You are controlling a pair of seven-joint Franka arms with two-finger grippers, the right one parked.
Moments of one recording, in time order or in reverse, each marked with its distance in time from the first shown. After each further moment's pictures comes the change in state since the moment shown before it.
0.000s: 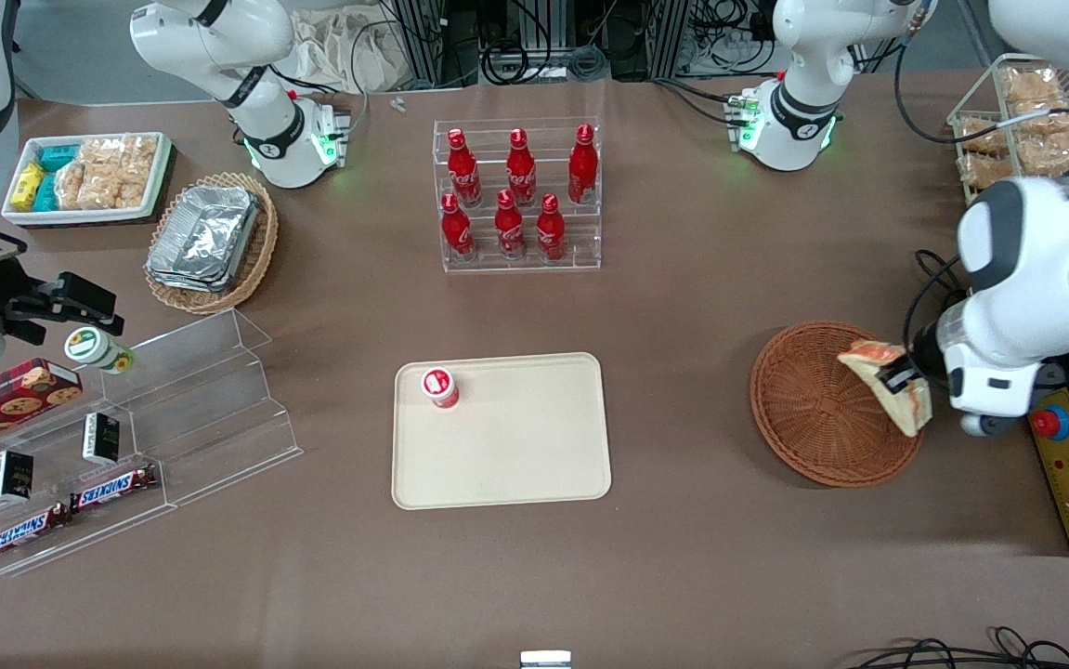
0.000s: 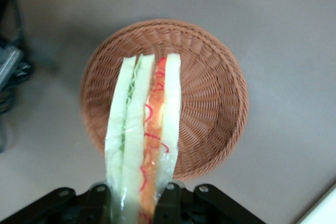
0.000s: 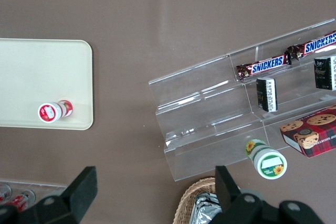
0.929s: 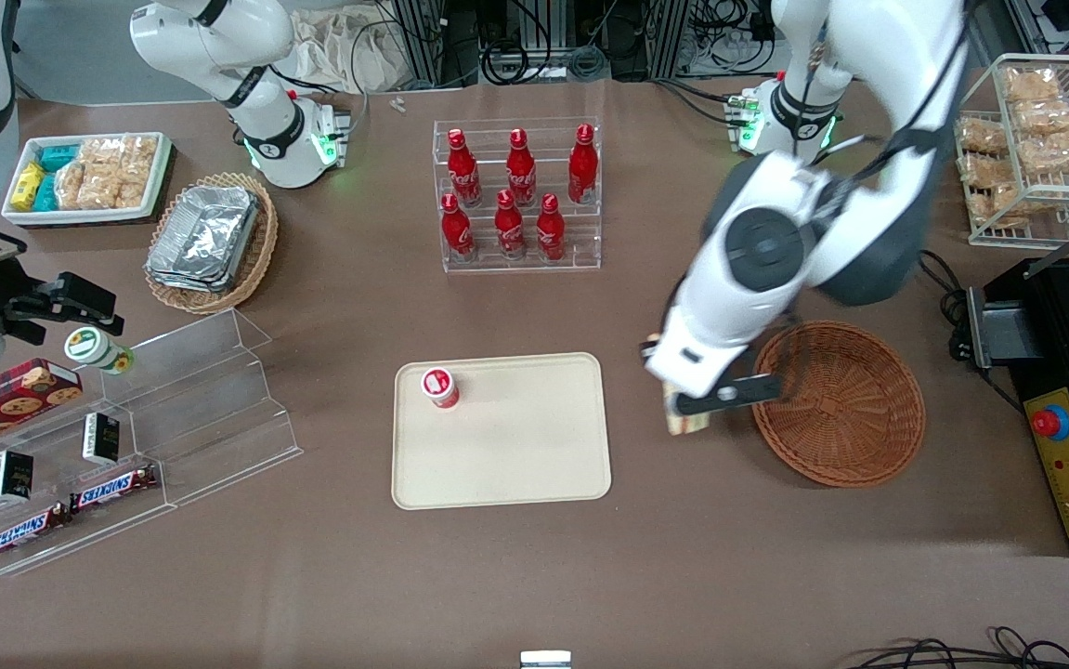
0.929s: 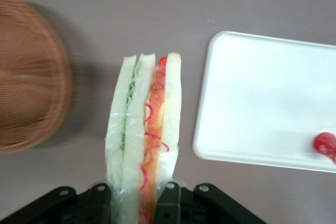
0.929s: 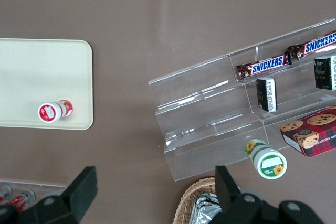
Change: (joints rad) arm -0.485 0.268 -0.036 0.257 0.003 0.099 -0.064
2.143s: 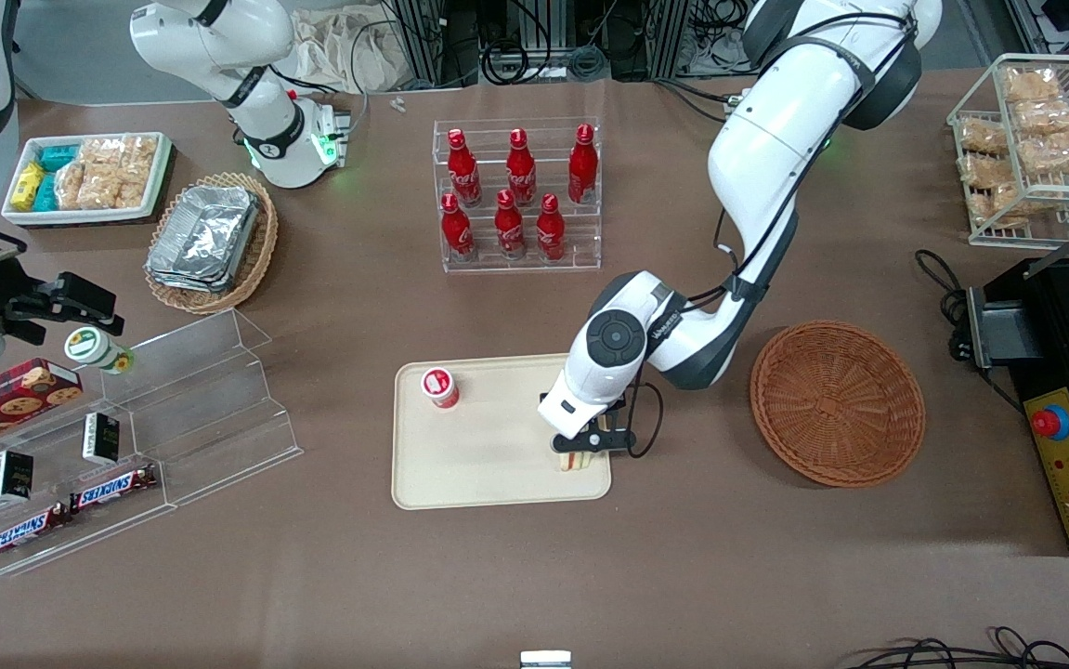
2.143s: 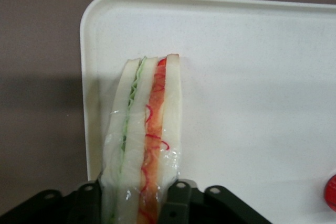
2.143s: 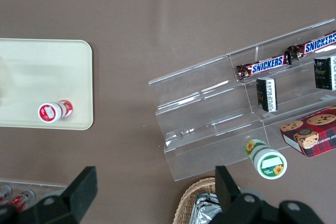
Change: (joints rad) arm -0.117 0.368 0.004 0.067 0.059 0.404 -0.019
